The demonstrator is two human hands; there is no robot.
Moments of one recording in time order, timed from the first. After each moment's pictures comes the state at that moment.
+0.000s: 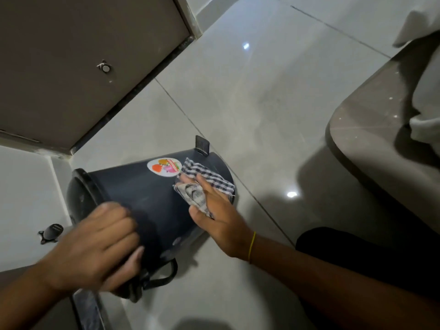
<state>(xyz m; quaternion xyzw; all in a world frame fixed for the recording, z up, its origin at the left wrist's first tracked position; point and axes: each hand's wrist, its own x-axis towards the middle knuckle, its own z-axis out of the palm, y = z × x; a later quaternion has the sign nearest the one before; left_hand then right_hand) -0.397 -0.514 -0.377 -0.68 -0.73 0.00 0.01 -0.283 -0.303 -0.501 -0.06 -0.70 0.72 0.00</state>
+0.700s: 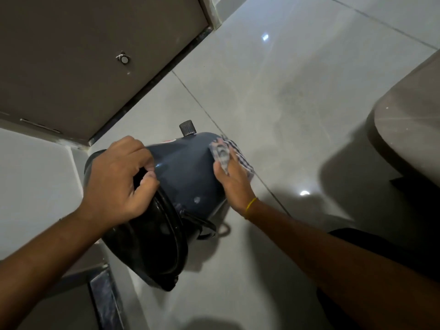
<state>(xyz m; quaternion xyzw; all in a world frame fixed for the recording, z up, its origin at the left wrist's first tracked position) -0.437 -0.470 -0.372 -0.46 -0.88 -0.08 0.04 -0.365 -0.316 -0.577 -0.20 -0.69 0.69 0.05</state>
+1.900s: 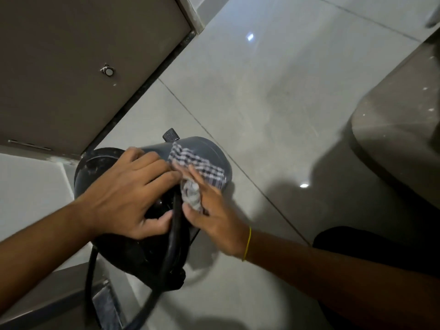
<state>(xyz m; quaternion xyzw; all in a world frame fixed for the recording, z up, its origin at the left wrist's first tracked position) -0.462 -0.434 -0.369 -0.69 -0.71 0.09 -0.02 -0.325 -0.322 -0.509 0.00 -0.64 0.76 0.07</state>
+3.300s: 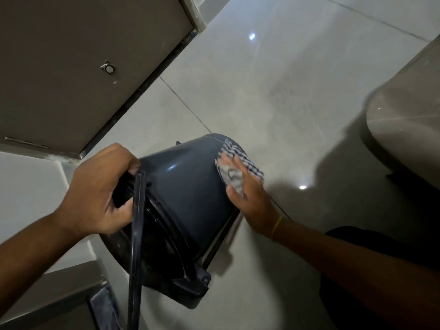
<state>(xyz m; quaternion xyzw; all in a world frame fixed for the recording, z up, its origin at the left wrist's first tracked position) -0.469 -0.469 -0.367 -0.53 -0.84 -0.10 -0.01 -0.314 -0.286 -0.581 -0.14 -0.70 0.69 0.10</state>
